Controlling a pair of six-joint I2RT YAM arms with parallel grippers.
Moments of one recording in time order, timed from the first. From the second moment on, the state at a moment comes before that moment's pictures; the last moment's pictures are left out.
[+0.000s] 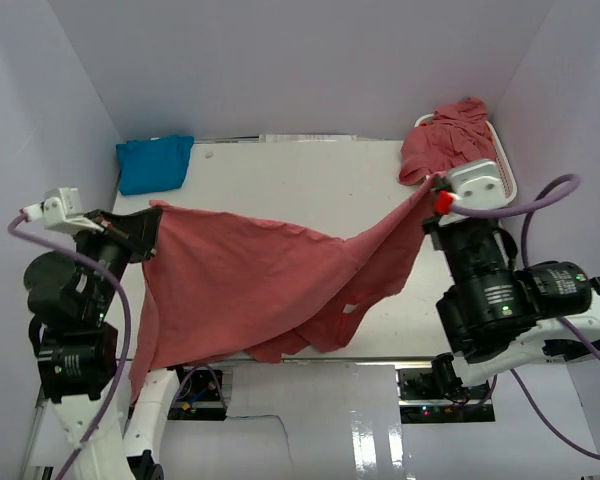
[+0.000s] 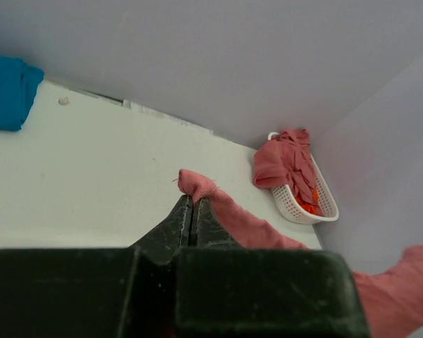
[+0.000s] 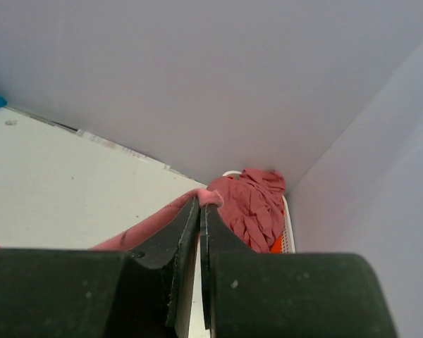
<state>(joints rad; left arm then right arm) 0.09 0.56 1.34 -0.69 0.26 -0.56 1.80 1.14 1.42 1.25 1.44 -1.95</state>
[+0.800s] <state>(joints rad) 0.10 0.62 1.17 -0.52 0.32 -0.49 1.87 0.83 1.06 1.26 1.39 -1.73</state>
